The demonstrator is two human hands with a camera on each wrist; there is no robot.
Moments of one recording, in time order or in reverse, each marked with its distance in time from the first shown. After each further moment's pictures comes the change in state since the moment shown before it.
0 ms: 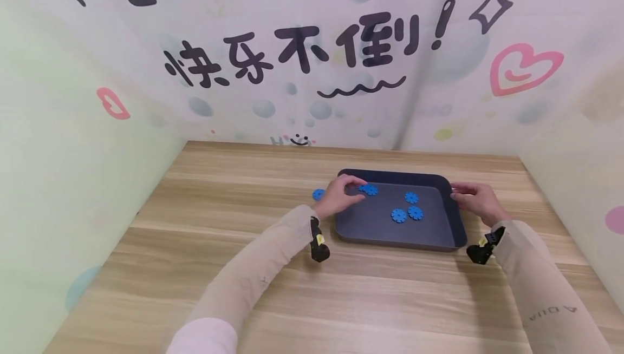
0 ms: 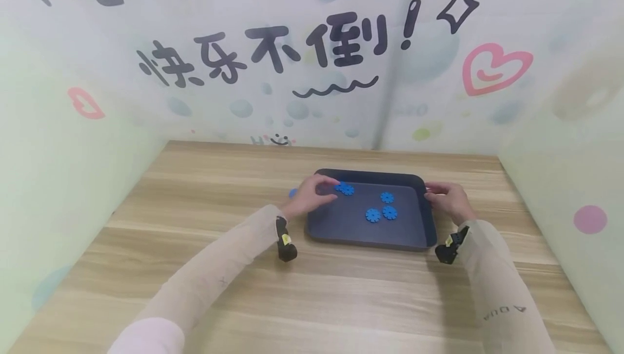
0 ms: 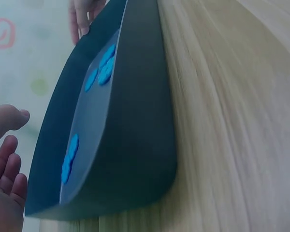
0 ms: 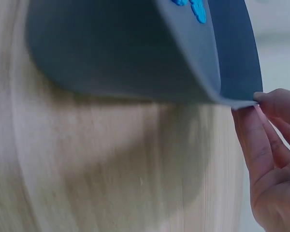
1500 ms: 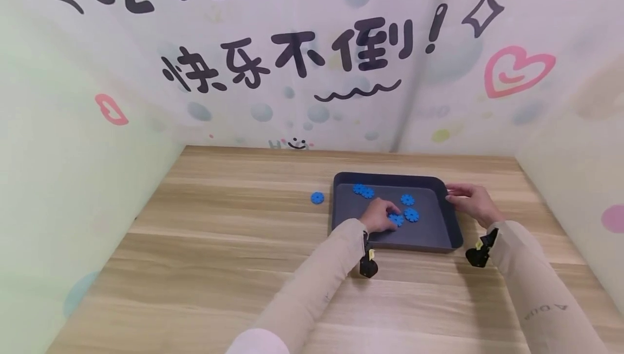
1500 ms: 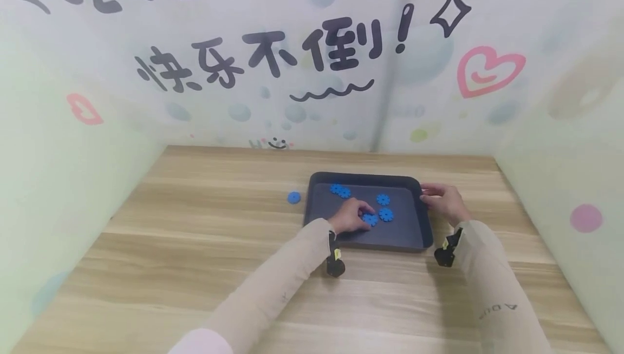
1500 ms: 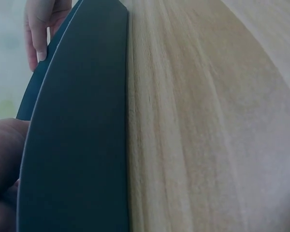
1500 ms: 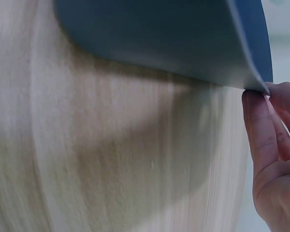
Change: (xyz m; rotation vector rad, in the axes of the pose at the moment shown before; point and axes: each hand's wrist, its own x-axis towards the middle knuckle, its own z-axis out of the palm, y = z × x) left_hand 0.023 0.022 0.092 0.255 -0.157 -0.209; right_hand -0.003 -0.001 0.001 -0.057 -0.012 -0.001
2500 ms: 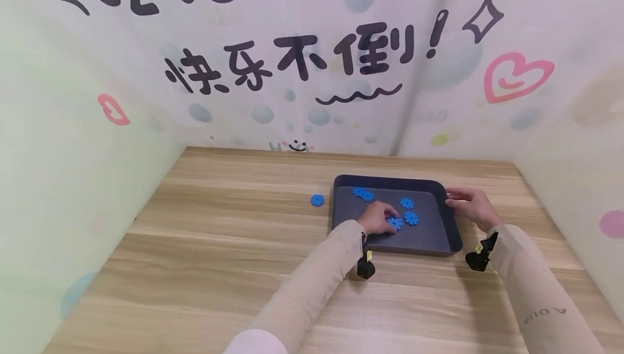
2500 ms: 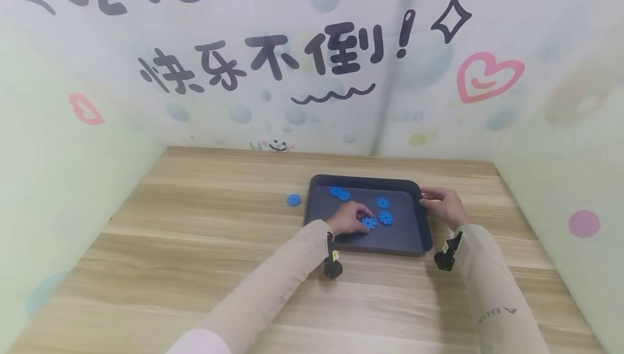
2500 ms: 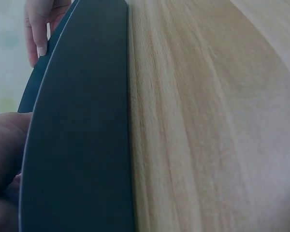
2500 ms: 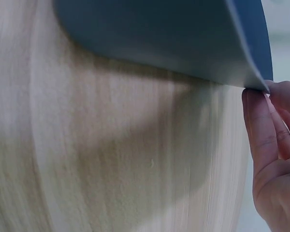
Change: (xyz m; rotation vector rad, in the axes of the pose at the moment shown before) left_hand 0.000 -0.005 -0.004 -0.011 -0.022 -0.008; right_hand -0.003 -0.005 0.003 0.014 -0.012 -0.015
